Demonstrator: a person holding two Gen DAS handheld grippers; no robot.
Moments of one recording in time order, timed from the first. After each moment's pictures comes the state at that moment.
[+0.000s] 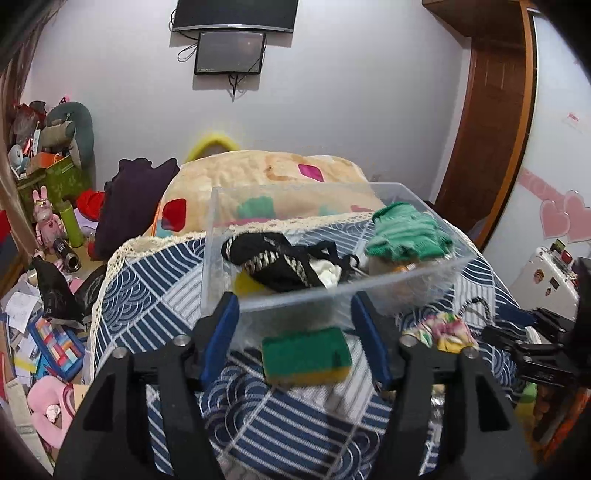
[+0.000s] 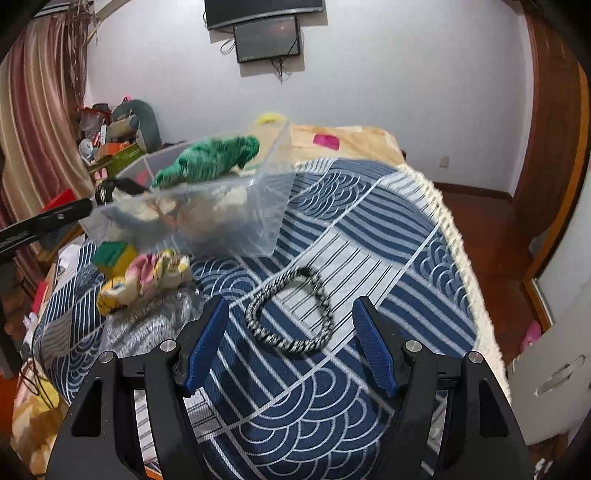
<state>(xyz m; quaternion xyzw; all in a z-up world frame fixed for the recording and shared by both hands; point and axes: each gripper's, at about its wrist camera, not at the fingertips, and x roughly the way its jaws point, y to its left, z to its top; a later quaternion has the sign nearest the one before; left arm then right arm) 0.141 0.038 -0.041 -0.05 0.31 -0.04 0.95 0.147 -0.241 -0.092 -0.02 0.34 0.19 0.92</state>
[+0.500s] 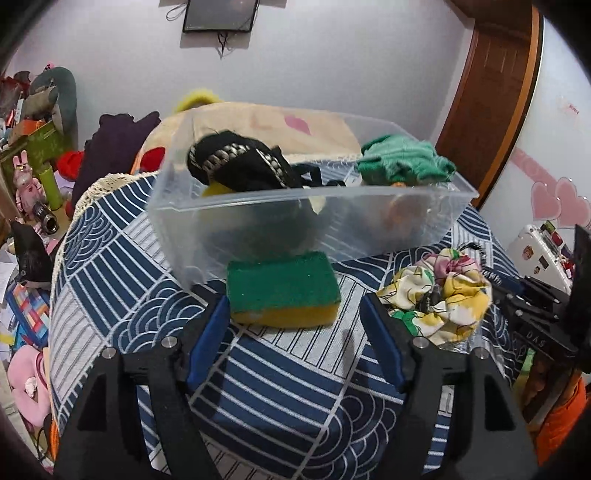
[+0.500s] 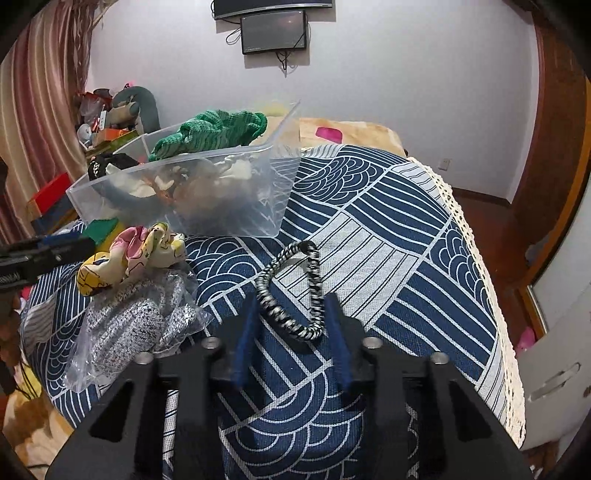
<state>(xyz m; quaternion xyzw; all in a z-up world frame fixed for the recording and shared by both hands) 0.147 0.022 -0.088 -0.07 0.38 -0.07 0.92 0.145 -0.235 -0.105 -0.04 0.34 0.18 0.92</state>
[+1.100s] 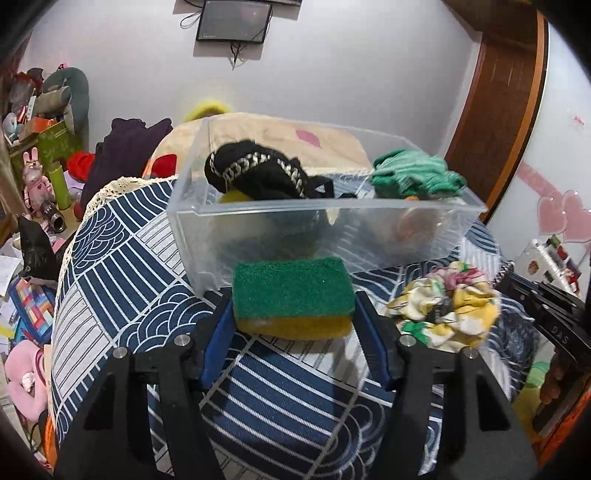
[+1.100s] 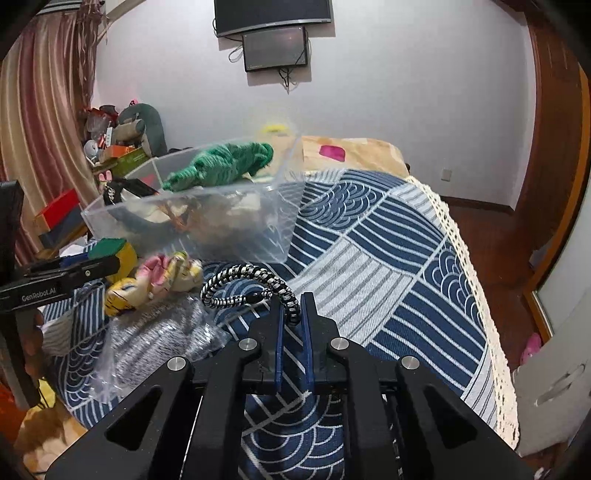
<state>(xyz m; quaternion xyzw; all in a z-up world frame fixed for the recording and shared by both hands) 0.136 0.031 -0.085 -0.09 0.35 -0.06 0.93 0.137 -0.236 -0.085 -0.03 0.31 0.19 0.93</state>
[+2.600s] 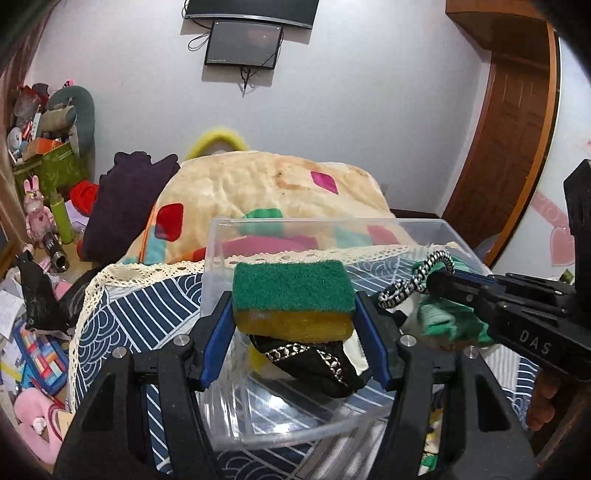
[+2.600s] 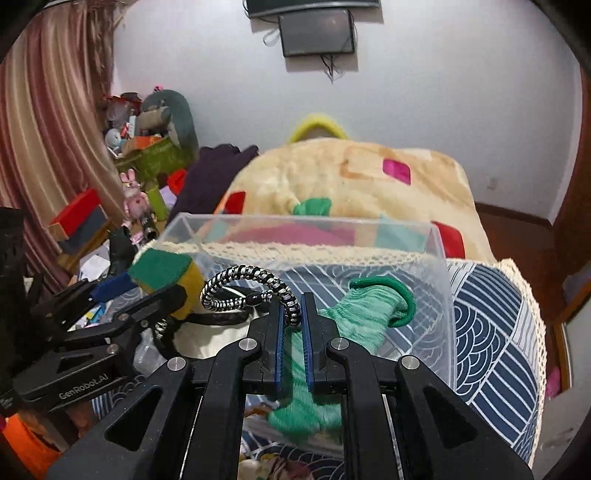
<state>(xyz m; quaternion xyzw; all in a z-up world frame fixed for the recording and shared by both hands) 0.228 0.057 -0.046 -0.08 0.31 -0.03 0.95 0.242 -0.119 -0.045 -0.04 0.35 0.25 0.90</state>
